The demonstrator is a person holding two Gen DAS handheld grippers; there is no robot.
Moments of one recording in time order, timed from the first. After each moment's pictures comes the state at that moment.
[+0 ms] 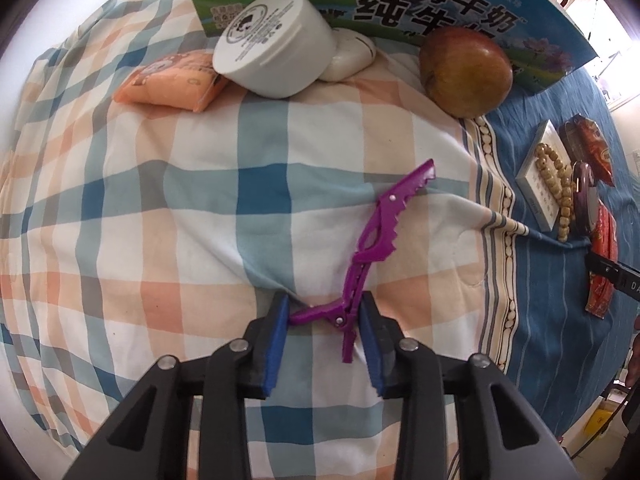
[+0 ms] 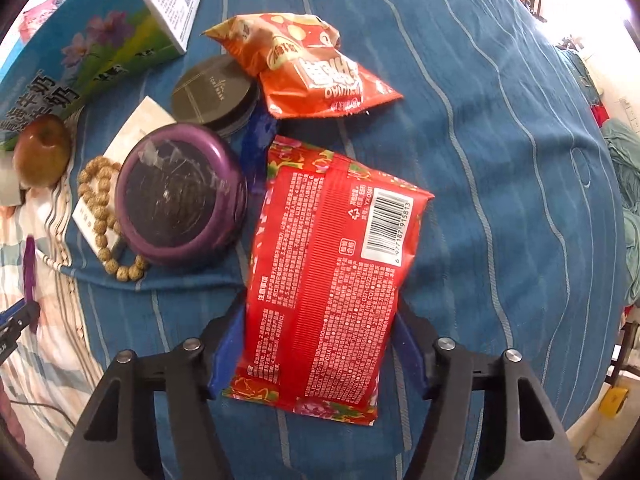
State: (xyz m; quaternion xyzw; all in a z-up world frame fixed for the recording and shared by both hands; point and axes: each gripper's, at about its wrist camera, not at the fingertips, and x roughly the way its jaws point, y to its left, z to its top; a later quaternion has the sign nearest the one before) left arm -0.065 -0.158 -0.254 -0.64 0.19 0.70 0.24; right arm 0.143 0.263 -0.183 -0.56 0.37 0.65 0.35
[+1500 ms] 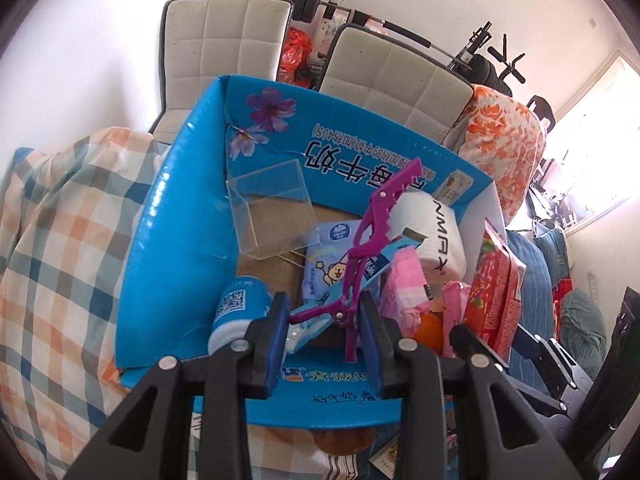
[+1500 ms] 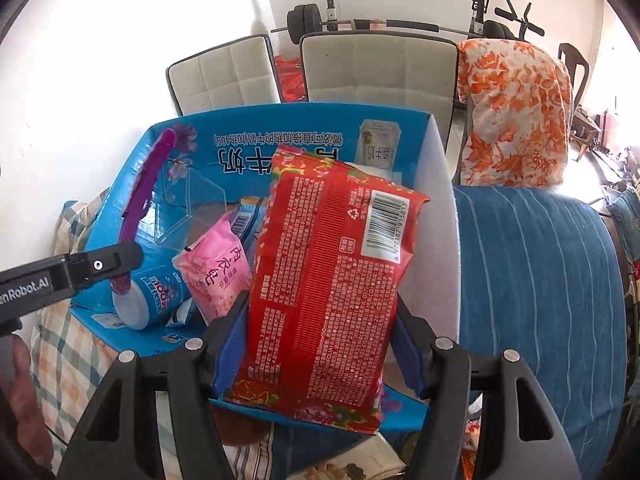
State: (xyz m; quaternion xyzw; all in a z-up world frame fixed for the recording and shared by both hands) left arm -0.322 0.012 -0.119 -0.56 0.02 0.79 0.26; right arm -0.103 0.375 -0.024 -0.36 0.33 0.78 0.38
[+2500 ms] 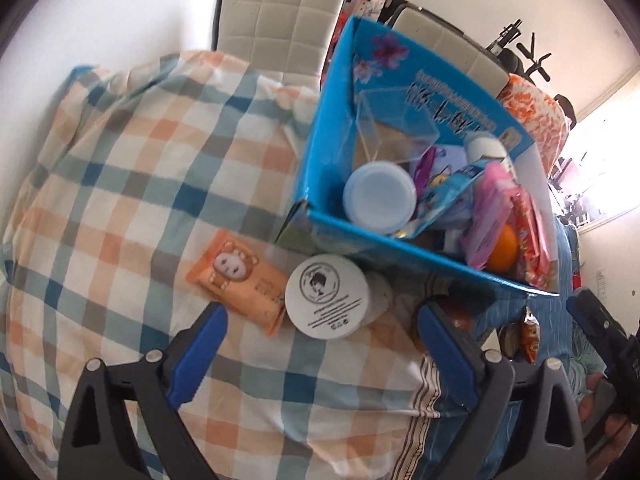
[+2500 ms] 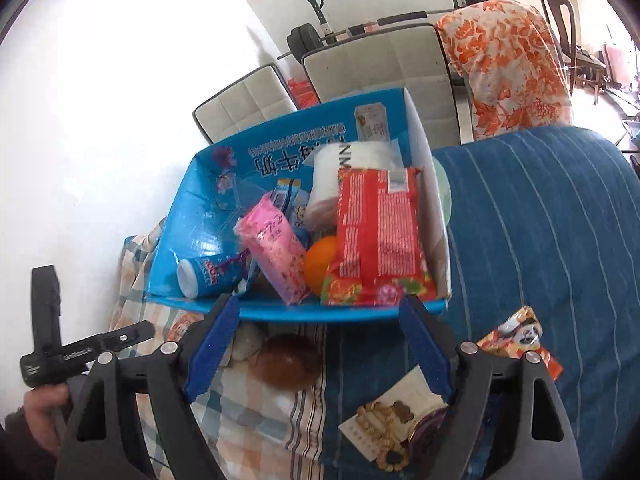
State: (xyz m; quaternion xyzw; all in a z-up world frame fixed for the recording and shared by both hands) left arm -0.276 -0.109 -0.167 -0.61 -0.01 0.77 0.20; right arm -0.037 0.312 -0.028 -0.23 0.45 0.78 0.36
